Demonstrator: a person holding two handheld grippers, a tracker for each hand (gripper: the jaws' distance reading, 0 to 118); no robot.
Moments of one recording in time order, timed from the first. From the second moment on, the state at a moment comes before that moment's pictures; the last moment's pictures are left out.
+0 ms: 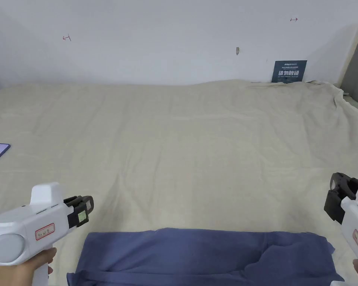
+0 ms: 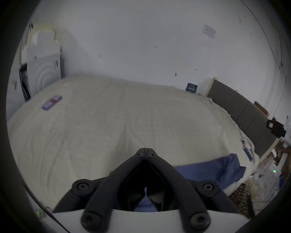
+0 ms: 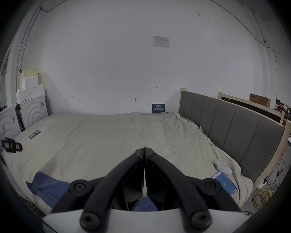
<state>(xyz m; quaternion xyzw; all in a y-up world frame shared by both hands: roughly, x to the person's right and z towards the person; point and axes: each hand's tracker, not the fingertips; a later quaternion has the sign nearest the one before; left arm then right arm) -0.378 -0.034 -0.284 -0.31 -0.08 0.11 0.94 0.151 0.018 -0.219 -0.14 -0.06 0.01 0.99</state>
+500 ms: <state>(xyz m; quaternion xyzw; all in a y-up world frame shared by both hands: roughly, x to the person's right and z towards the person) -0.448 -0.136 -0.316 -0.50 -0.08 0.19 0.84 0.152 0.009 -0.230 -0.16 -0.06 0.01 0.98</state>
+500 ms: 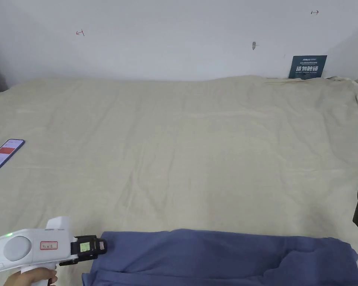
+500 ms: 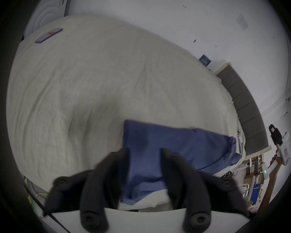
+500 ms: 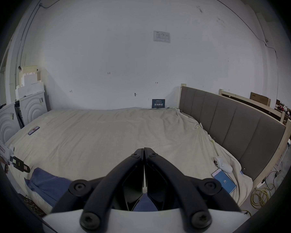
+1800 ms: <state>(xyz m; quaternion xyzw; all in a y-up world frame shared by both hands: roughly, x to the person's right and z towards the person) -0.435 -0.110 -0.322 -0.51 -0.11 0.14 0.84 0.163 0.001 -0.235 -0.19 -0.06 0.01 0.98</state>
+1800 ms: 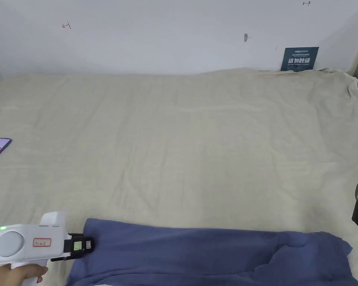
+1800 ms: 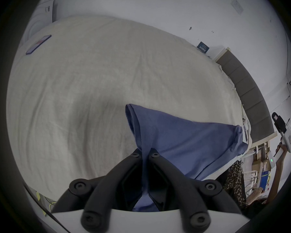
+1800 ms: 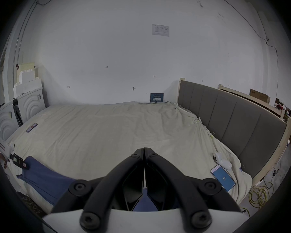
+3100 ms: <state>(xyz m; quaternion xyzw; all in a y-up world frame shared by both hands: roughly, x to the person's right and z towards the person) -0.188 -0.120 -0.368 -0.58 -0.22 0.14 0.77 0.197 0.016 -0.202 -0.16 -0.07 -0.01 0.98</state>
